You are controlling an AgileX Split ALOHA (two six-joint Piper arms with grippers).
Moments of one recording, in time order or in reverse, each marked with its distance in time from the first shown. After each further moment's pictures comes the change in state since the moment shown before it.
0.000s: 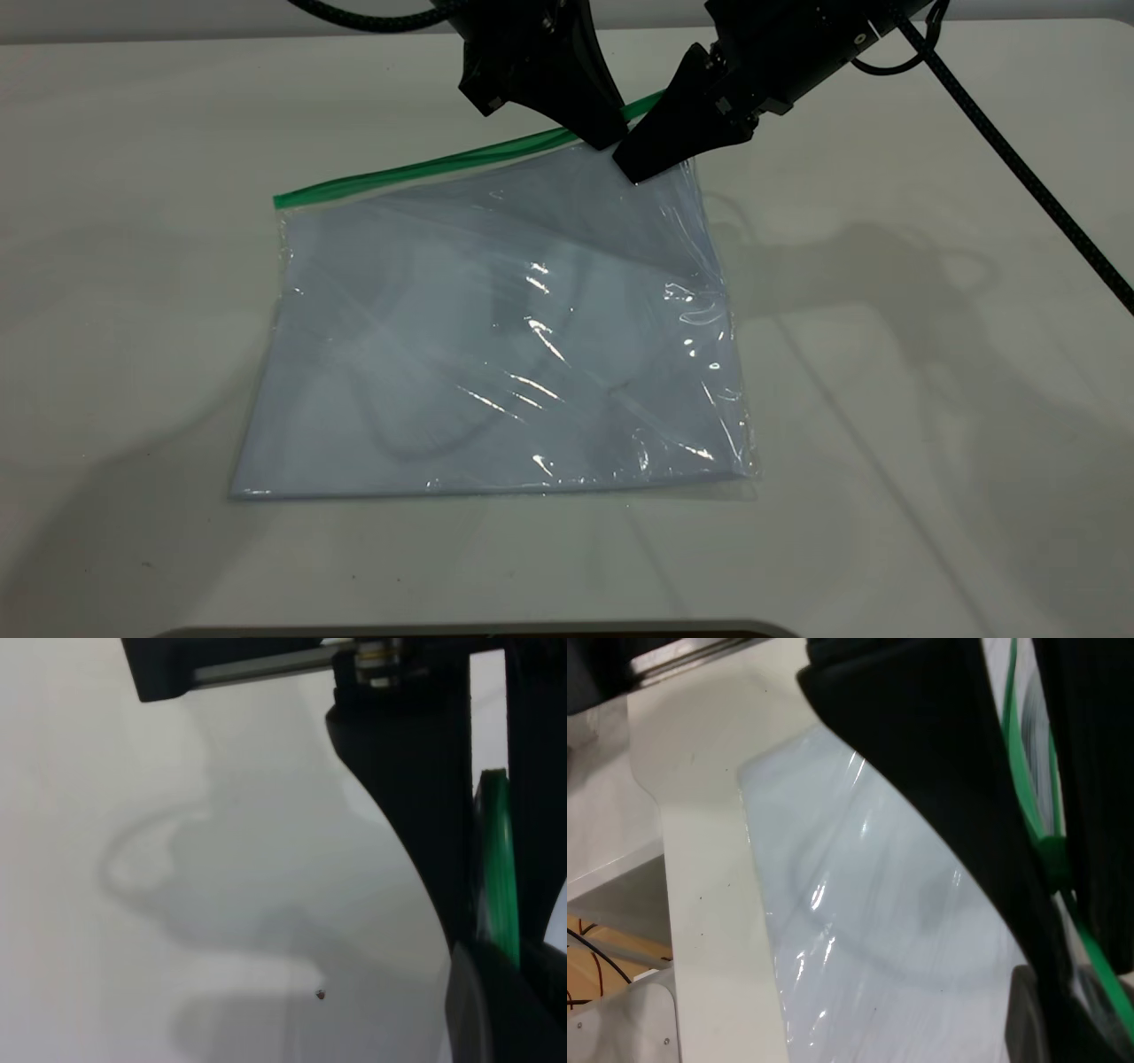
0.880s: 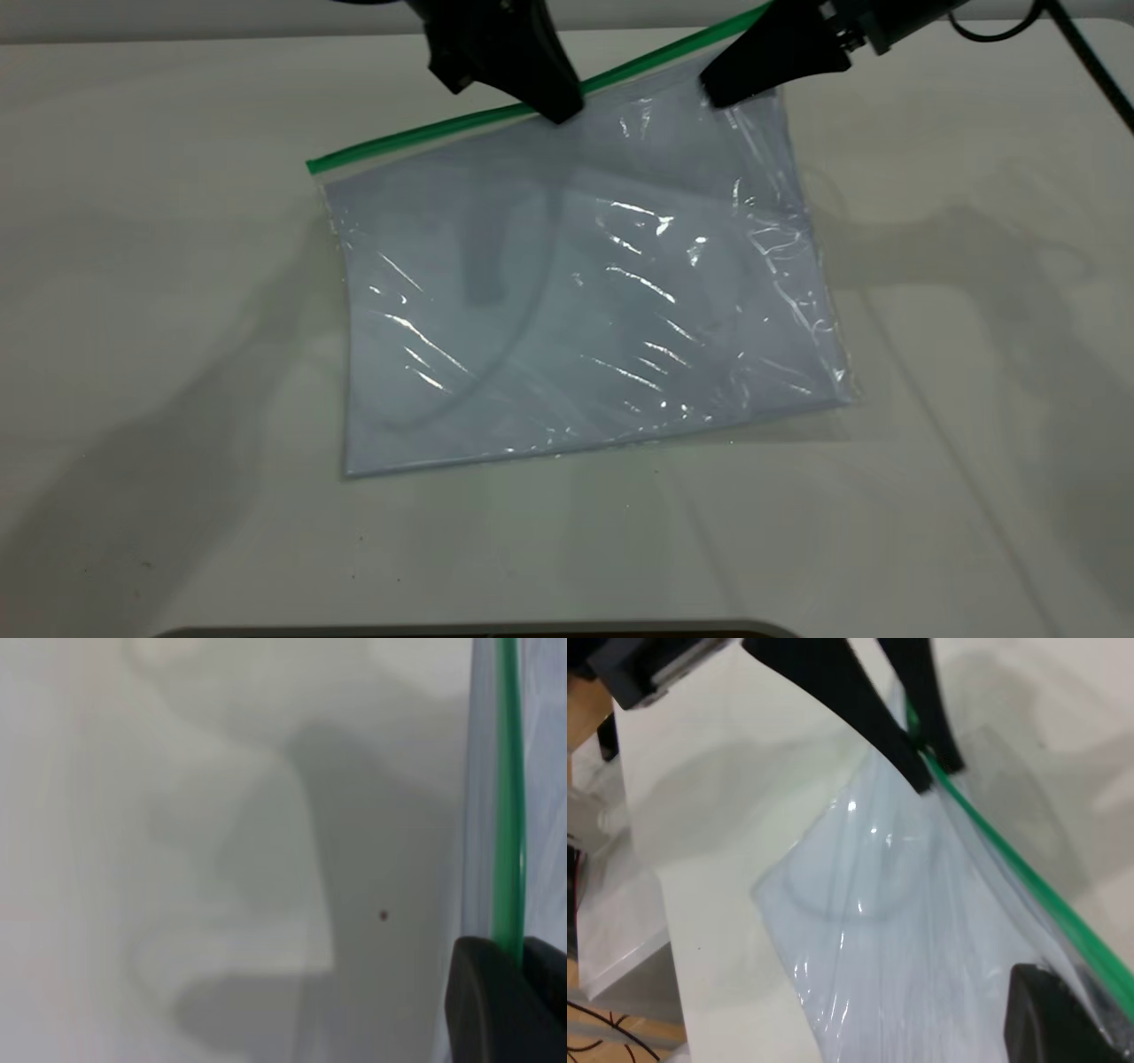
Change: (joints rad) left arm 0.067 0.000 -0.008 0.049 -0.037 -0.069; right arm -0.179 -0.025 0.000 0.039 0.096 0.062
